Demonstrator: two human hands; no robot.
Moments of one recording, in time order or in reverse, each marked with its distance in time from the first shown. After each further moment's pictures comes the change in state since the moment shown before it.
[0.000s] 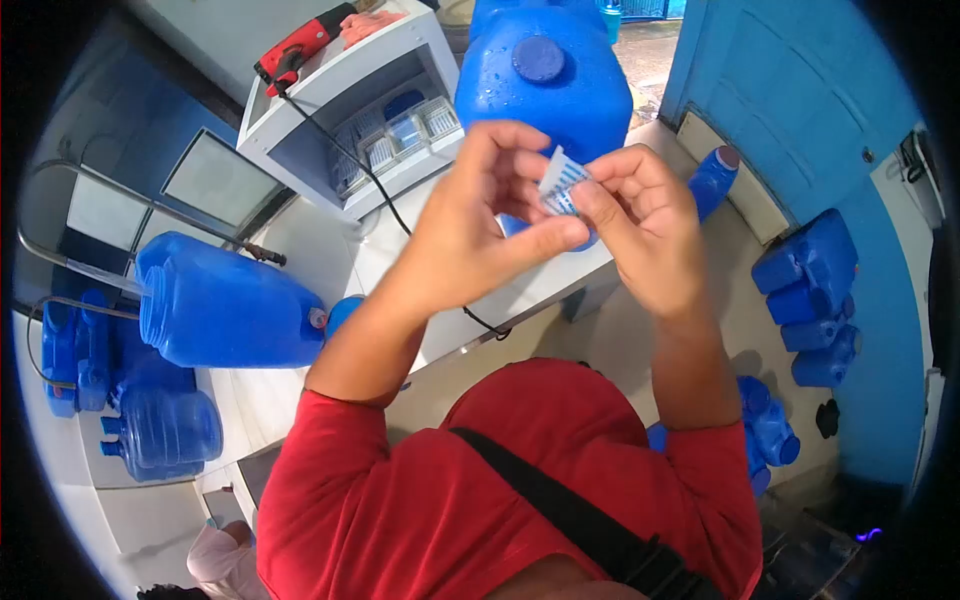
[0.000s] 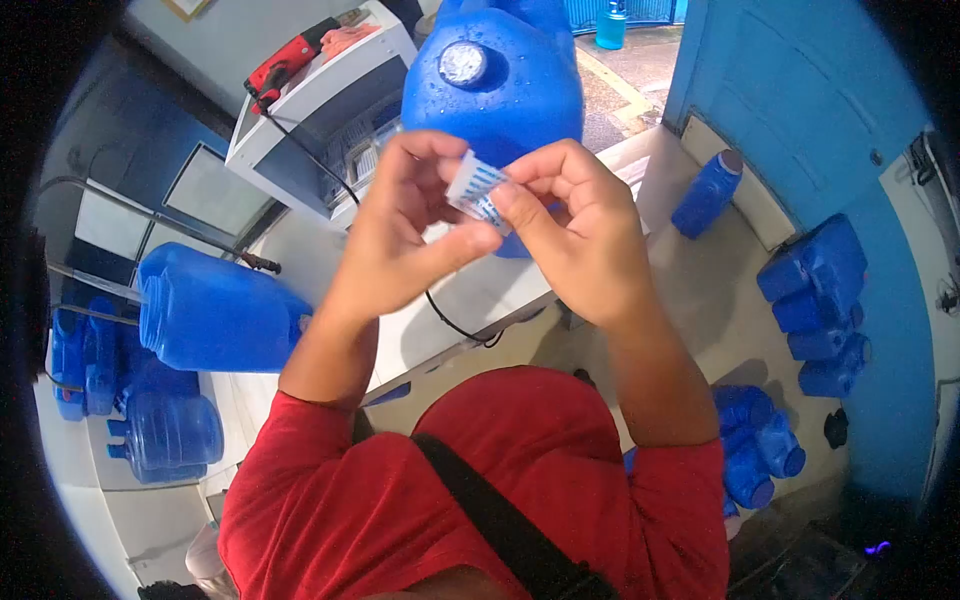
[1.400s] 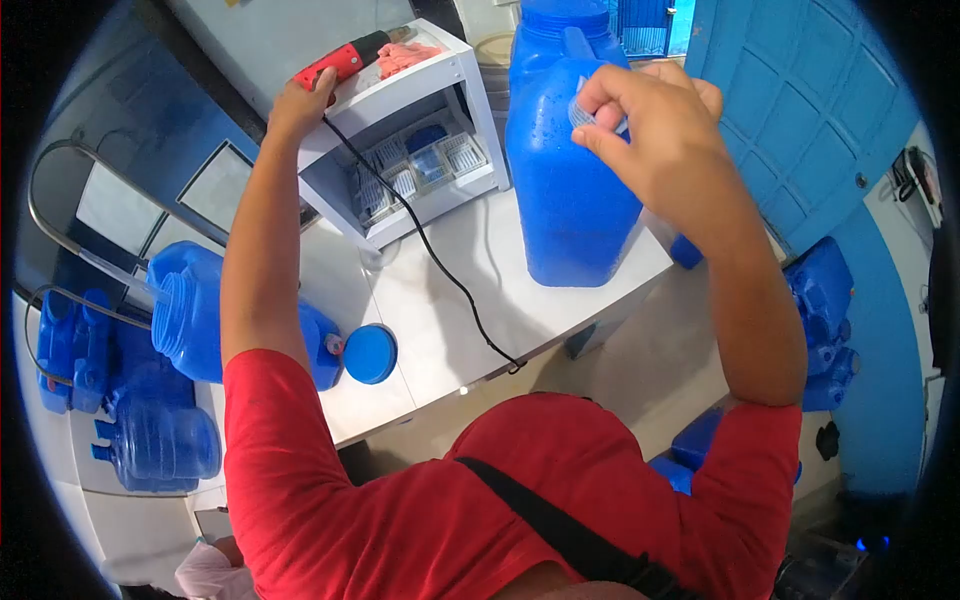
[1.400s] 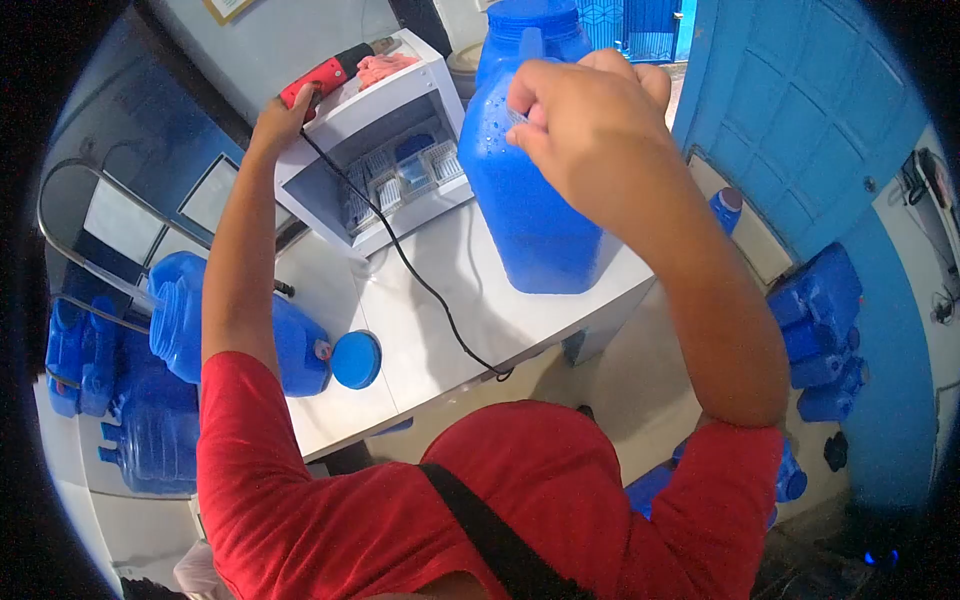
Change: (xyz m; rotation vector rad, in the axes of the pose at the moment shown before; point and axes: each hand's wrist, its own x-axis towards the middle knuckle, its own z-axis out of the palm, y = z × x) left_hand 0.132 -0.073 -0.355 1.345 0.569 -0.514; right_hand 0.083 -0.067 0.016 -1.135 -0.053 -0.444
